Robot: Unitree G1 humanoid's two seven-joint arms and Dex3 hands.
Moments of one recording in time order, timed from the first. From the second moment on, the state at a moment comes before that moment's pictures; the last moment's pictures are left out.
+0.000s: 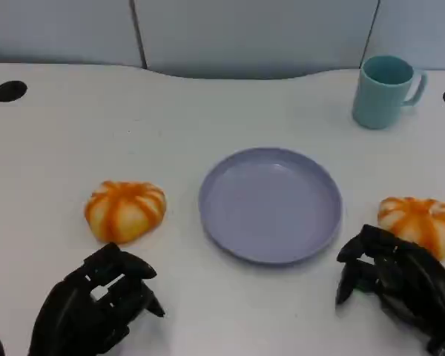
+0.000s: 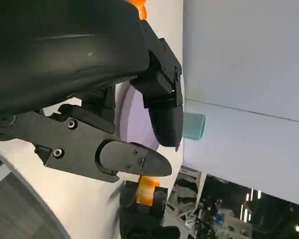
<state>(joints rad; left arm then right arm) 0.07 0.00 0.15 0.34 -0.43 -0.30 -0.68 -0.29 -0.05 -0.19 0.93 0.29 -0.39 0.80</state>
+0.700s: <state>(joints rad) 0.07 -0.01 0.15 0.33 -0.43 -0.30 -0.67 -0.31 -0.05 -0.19 0.97 0.29 -0.42 0.81</state>
